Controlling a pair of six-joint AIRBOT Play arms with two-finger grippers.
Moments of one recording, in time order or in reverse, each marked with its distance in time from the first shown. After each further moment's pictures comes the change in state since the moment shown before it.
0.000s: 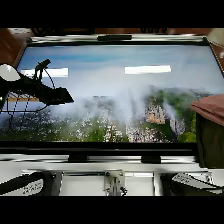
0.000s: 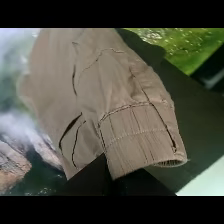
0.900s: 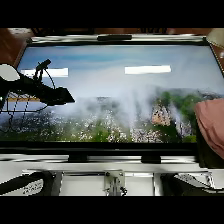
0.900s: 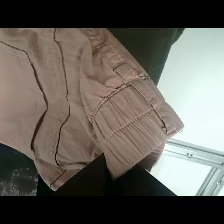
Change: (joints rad) left arm 0.000 0.000 0.000 -0.030 -0.008 -0.013; right arm -0.281 0.104 -0.599 -0.103 -0.141 0.083
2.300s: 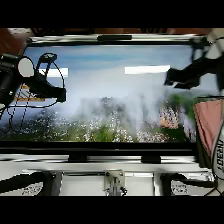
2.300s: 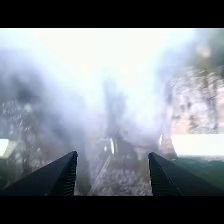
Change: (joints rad) left arm -0.217 -0.066 0.190 0.594 -0.137 -0.130; right arm 1.335 -0.217 0.339 0.091 -0.090 0.094
